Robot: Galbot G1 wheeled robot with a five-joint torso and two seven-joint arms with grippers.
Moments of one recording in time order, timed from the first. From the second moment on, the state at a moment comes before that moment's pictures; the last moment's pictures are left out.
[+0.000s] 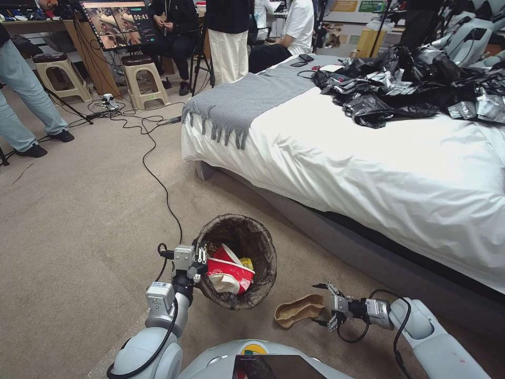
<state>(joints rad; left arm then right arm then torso) 1.78 -1.44 -0.38 -2.39 -0.09 0.31 -0.09 -1.40 0.95 0.53 1.43 -0.17 0.39 -1.01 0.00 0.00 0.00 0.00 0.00</state>
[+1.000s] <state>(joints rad) 1.80 -1.45 -0.39 -2.39 -0.08 0.31 -0.09 -1.23 0.97 0.46 1.23 -0.21 0.42 -1.04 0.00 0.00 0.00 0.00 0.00</state>
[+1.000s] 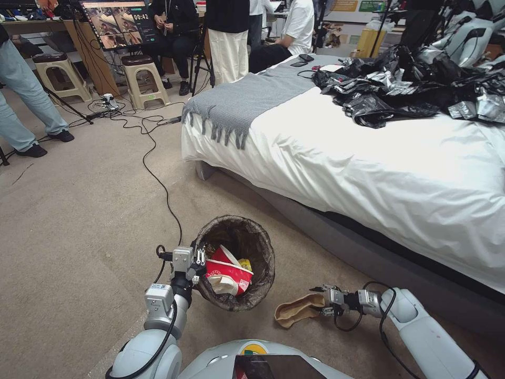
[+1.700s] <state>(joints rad) 1.79 -1.45 -0.39 -2.38 -0.08 0.31 -0.09 -1.25 0.97 0.47 1.25 -0.19 0.42 -1.04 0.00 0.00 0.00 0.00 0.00</state>
